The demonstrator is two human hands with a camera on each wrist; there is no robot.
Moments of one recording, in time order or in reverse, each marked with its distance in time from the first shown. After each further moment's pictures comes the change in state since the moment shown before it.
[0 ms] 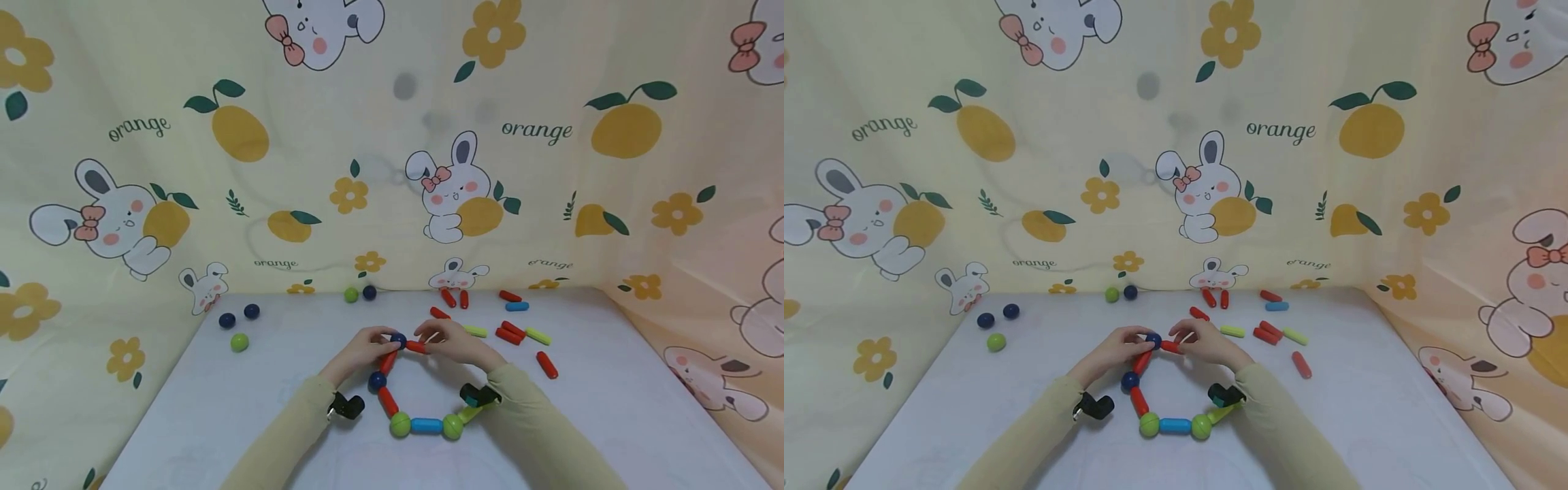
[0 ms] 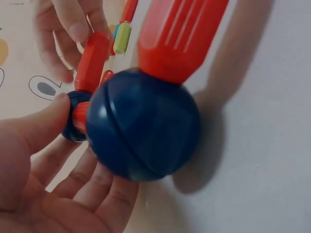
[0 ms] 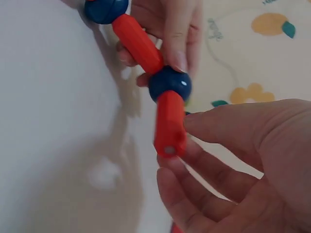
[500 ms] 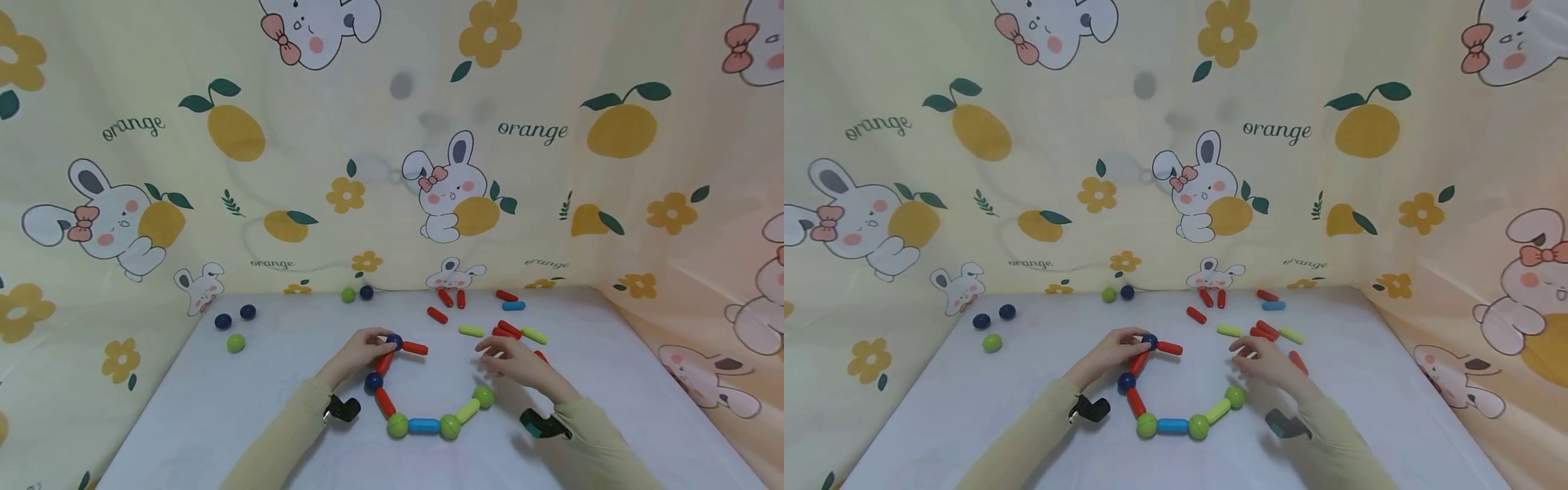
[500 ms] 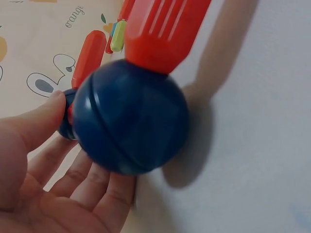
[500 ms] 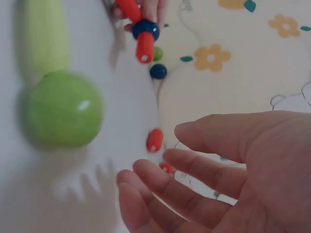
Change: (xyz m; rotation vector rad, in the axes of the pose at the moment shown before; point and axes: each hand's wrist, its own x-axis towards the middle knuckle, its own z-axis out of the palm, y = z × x) left_hand 0.000 -0.007 0.001 -0.017 0.000 0.019; right_hand -0.099 0.011 -0.039 0.016 0.123 0.225
